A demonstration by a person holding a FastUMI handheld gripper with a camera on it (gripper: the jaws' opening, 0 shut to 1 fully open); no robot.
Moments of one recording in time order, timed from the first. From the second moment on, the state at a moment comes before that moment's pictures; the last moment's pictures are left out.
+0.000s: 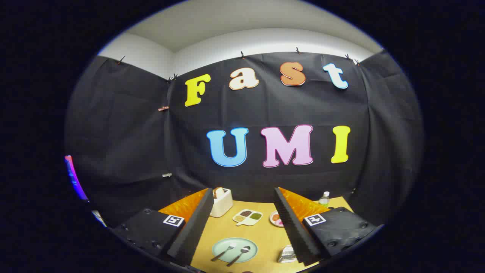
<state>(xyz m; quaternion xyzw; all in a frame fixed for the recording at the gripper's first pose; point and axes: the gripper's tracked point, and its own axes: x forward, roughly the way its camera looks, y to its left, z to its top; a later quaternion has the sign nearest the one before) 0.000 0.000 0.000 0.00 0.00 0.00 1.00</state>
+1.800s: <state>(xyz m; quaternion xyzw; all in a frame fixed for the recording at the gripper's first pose) 0.048 0.032 -0.314 0.05 0.38 -0.09 0.92</state>
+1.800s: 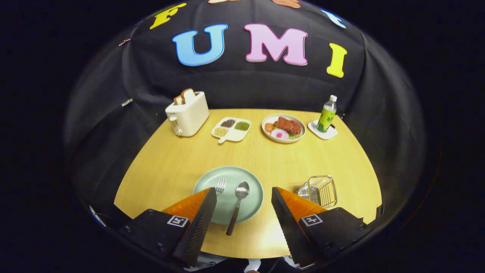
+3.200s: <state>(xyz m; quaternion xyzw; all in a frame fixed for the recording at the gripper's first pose) 0.055 0.045 -0.485 0.13 0.64 -0.08 0.75</state>
